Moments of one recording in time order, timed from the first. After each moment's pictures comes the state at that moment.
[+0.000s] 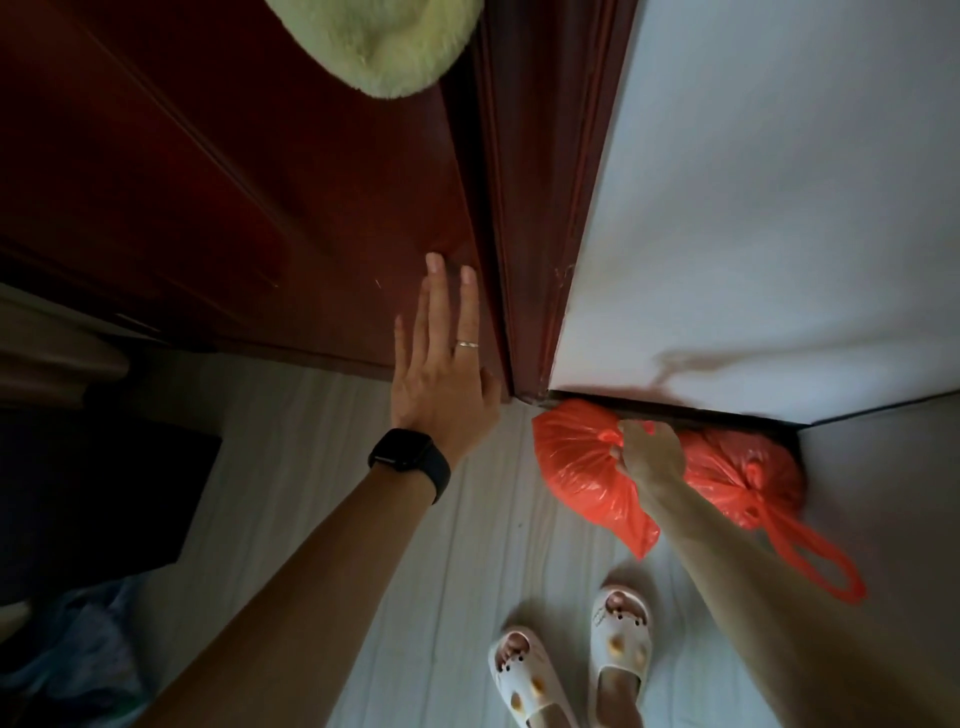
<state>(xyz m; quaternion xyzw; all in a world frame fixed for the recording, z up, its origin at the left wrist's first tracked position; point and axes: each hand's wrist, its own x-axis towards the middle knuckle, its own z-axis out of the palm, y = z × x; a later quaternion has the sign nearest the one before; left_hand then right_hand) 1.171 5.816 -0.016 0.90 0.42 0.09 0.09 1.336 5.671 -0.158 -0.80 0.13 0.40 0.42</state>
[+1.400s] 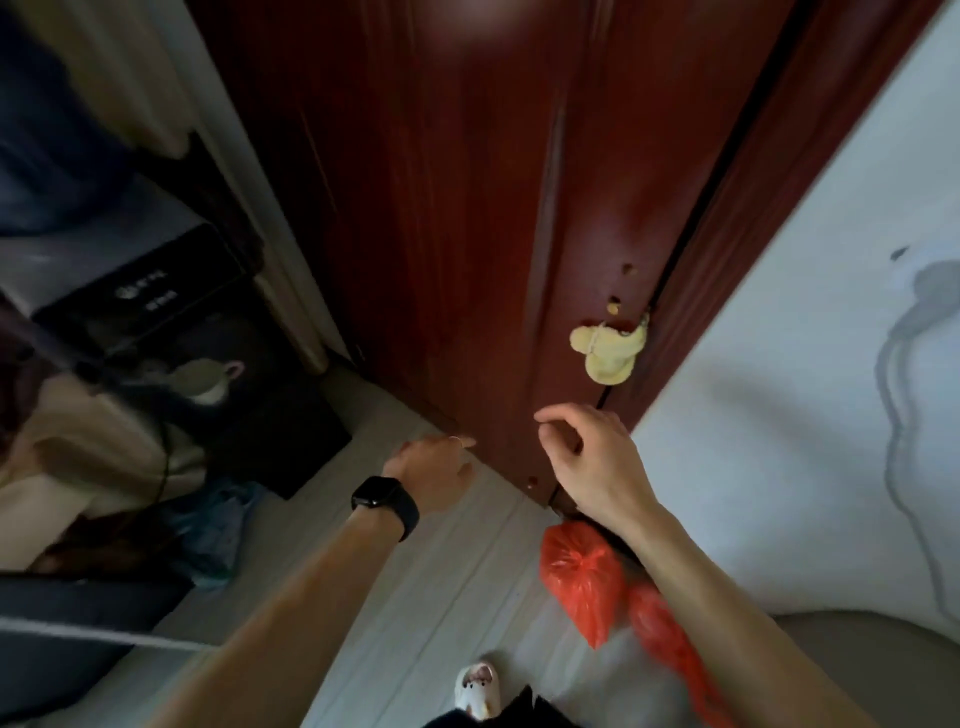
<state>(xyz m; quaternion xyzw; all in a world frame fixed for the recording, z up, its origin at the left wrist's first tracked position) 0.964 5.724 0.326 0.78 0.55 -0.08 0.28 1.172 5.659 0.377 -0.68 -0.63 0.20 0.32</state>
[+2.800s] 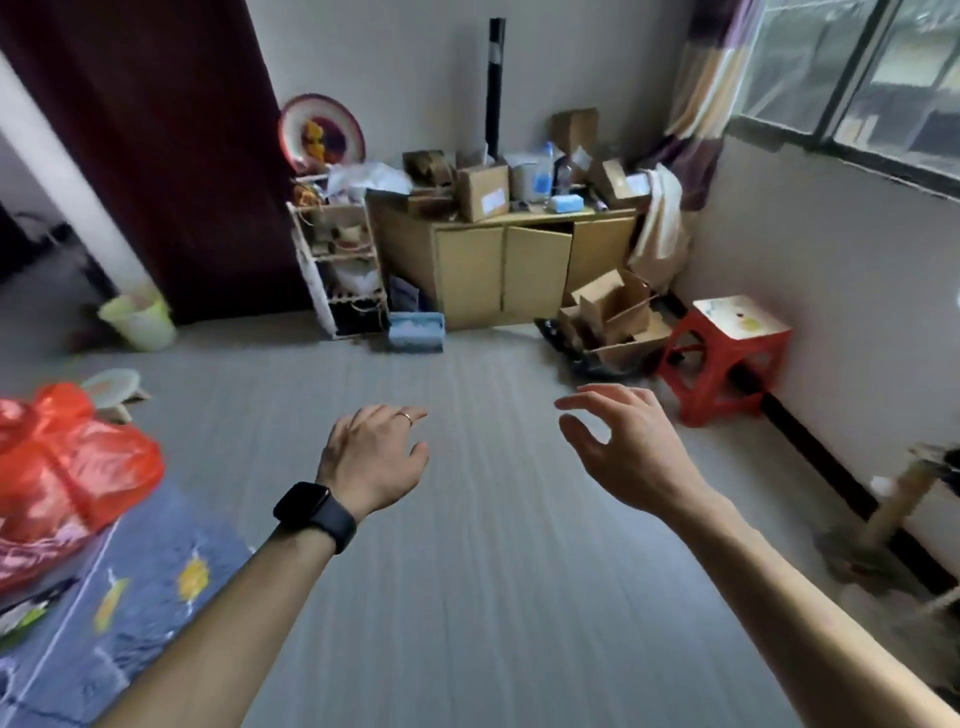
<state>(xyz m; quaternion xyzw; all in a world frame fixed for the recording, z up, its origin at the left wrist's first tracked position) 0.678 4.507 0.485 -0.25 0.96 0.06 -0.07 0.525 4.744 0.505 0.39 -0.88 0.27 0.03</state>
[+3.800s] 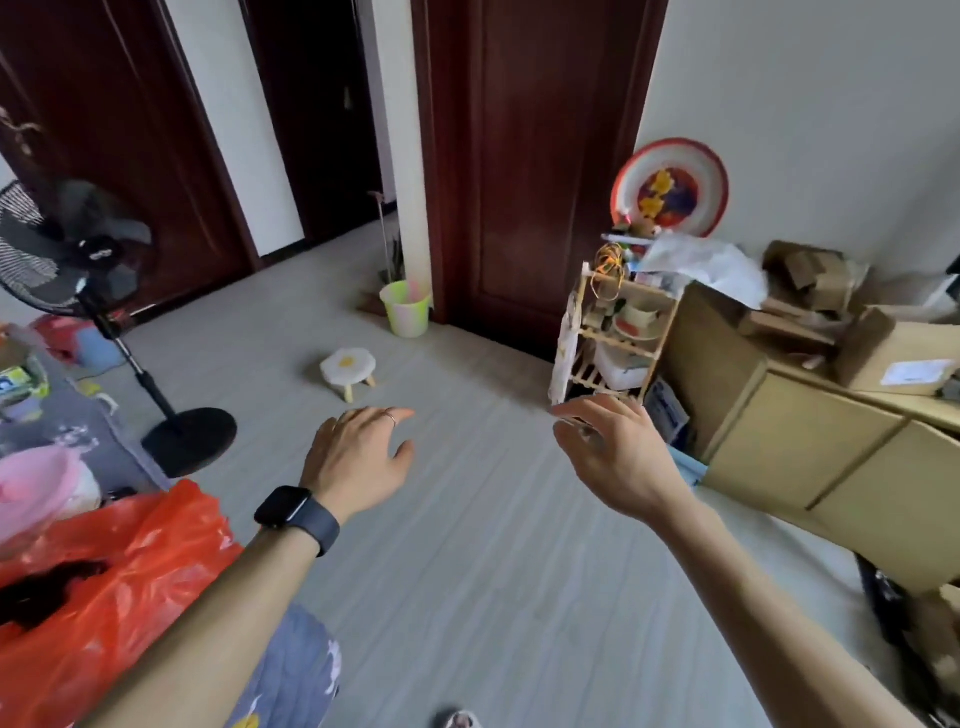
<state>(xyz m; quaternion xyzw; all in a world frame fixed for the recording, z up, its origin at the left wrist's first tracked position) 0.565 3.903 0.470 -0.57 0.81 0.05 -0.13 0.281 3.982 0.488 0.67 -0.69 0.27 -0.08</state>
